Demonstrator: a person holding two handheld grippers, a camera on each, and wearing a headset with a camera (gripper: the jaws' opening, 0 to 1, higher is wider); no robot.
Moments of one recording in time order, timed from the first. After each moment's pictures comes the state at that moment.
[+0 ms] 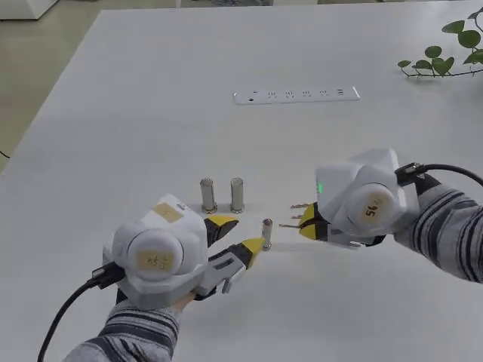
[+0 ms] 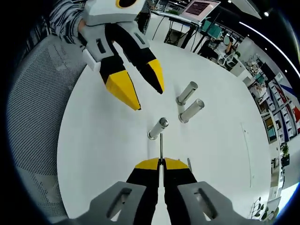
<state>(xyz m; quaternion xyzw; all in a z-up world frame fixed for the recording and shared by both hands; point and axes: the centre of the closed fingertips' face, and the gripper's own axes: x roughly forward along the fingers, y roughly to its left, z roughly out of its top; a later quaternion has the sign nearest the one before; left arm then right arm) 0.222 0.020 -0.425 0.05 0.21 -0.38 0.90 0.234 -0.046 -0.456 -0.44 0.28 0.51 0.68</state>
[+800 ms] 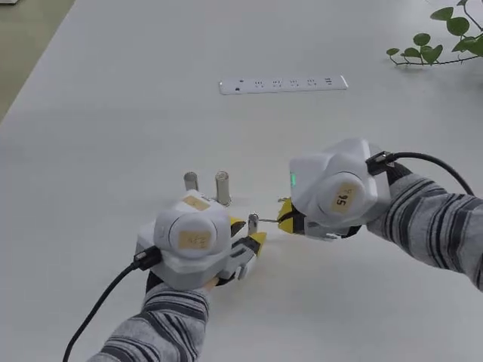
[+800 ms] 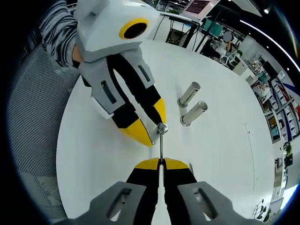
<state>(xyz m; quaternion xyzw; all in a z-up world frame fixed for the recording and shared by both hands) 0.241 -0.009 -0.465 0.04 0.27 -0.35 0.90 0.235 -0.035 -0.459 -0.43 0.29 0.52 0.68</state>
